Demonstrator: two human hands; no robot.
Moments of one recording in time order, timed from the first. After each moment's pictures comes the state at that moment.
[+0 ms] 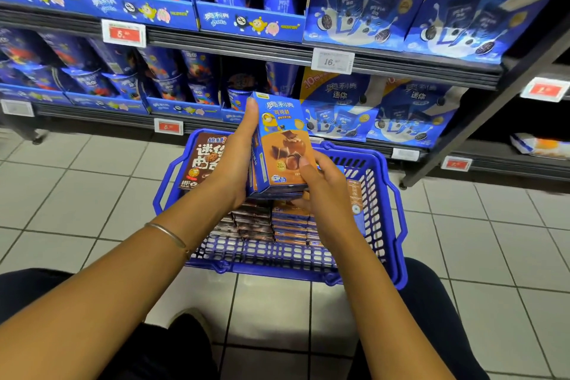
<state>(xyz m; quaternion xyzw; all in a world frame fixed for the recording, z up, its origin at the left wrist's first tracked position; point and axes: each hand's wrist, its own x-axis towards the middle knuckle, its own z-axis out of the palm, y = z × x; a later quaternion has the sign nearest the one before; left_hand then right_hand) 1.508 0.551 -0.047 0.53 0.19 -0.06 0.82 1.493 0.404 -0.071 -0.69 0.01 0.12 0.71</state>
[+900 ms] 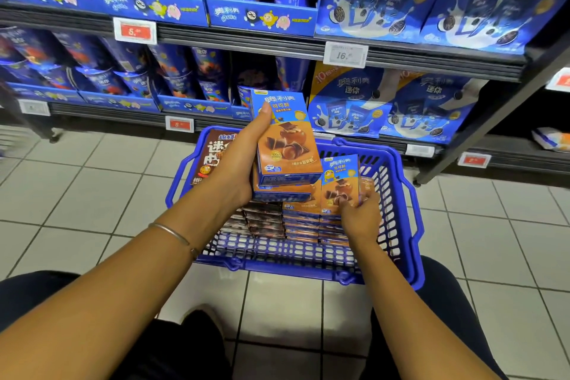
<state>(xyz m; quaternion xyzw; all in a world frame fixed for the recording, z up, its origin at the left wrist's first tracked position) 1.503 0.569 -0.055 0.49 0.20 -0.12 0.84 1.534 0.345 -0.216 -0.84 0.21 0.01 0.51</state>
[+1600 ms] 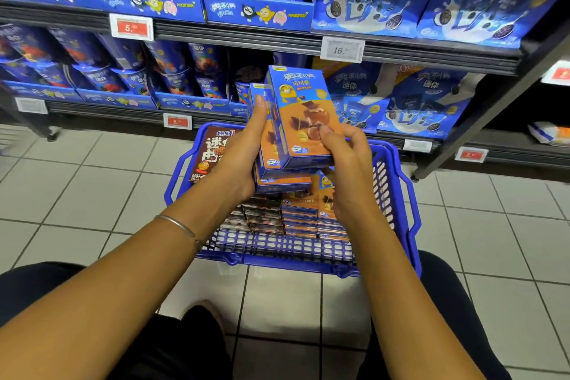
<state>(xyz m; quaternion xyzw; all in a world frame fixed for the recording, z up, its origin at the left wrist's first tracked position) 1.506 0.559 -0.055 0.53 0.23 -0.10 0.81 1.502 0.405 -0.043 -0.65 0.07 0.05 0.76</state>
